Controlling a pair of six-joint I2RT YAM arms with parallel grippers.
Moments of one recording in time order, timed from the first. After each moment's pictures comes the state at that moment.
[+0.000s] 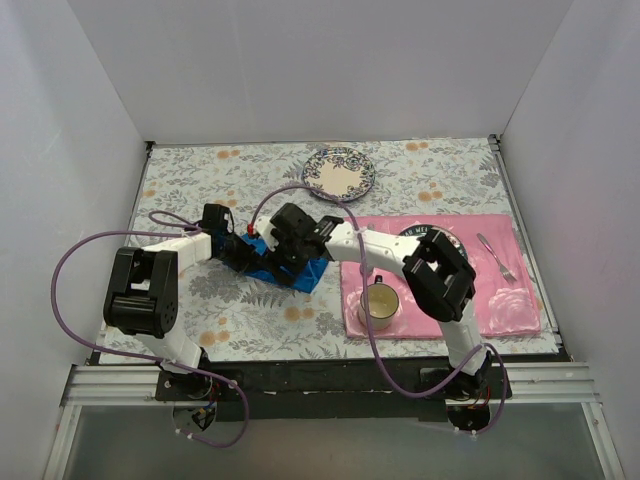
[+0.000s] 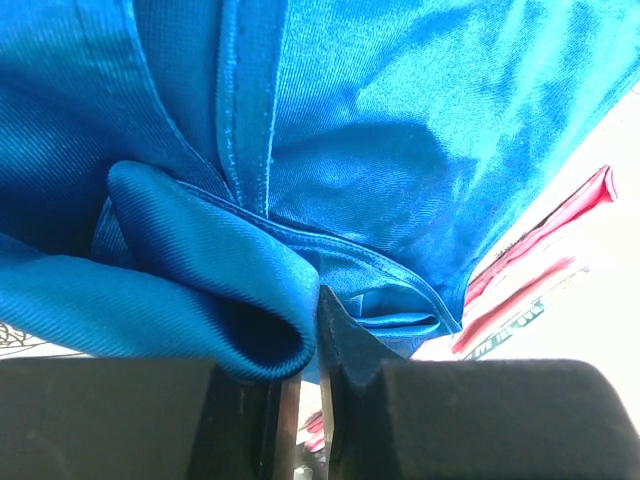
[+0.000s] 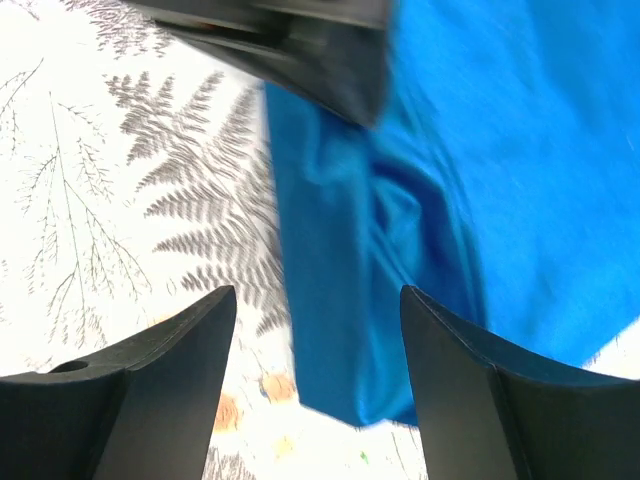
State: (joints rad) left arm -0.13 1.64 0.83 -0.32 0.33 -1.03; right arm 0.96 2.05 1.58 -0.51 -0.23 -0.11
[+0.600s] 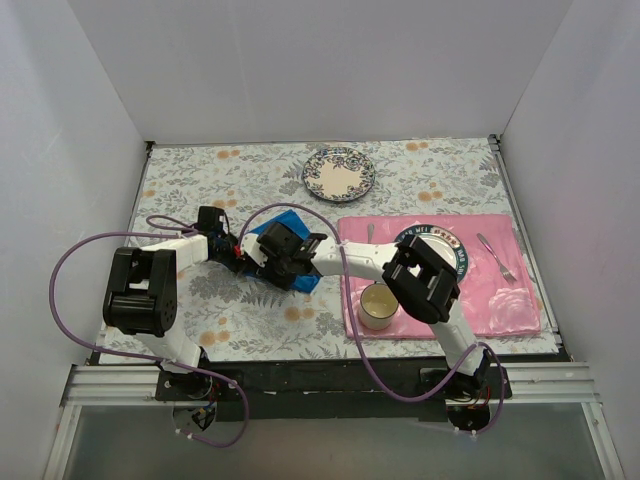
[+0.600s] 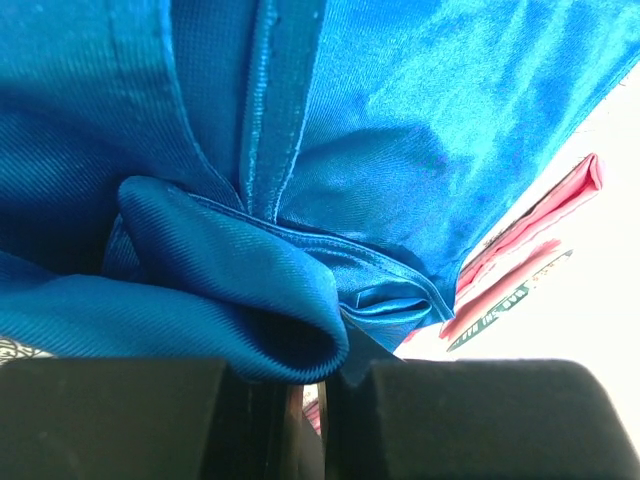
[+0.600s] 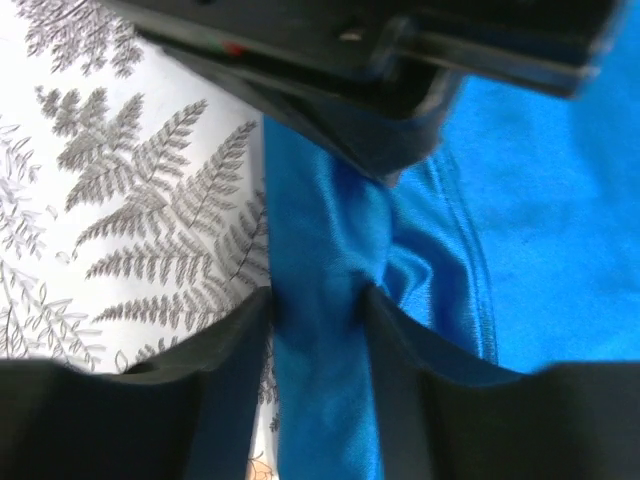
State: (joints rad) left arm -0.09 1.65 0.80 -0.28 0.39 -1.02; right arm 1.07 2.13 1.56 -0.37 -0.06 -0.24
